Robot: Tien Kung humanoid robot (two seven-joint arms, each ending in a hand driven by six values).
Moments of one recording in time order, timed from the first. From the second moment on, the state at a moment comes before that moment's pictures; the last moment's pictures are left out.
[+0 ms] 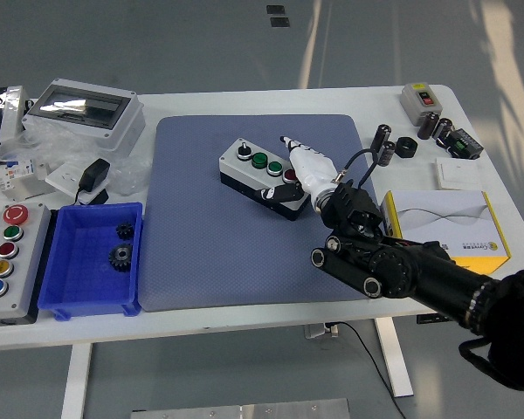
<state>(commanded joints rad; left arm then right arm) -0.03 0.12 -1.55 -0.18 1.43 0.06 0.32 0.84 0.00 0.33 0.76 -1.50 -0.42 -0.37</state>
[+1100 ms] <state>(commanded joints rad) -0.02 0.11 -1.53 -0.18 1.40 0.06 0.30 0.77 -0.17 0.39 0.97 -1.59 -0.35 -0.22</state>
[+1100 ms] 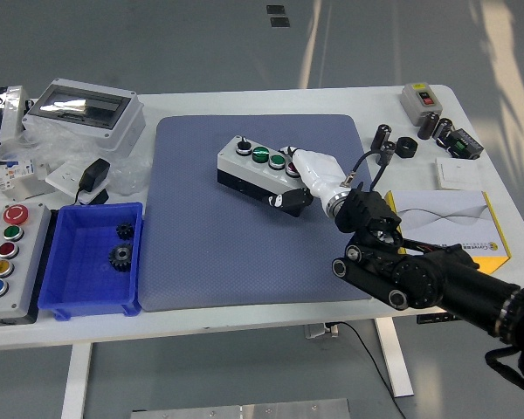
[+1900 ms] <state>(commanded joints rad) -0.02 0.10 -1.54 -0.18 1.41 0.06 0.30 0.67 -0.32 0.34 1.20 -1.82 -0.35 0.03</state>
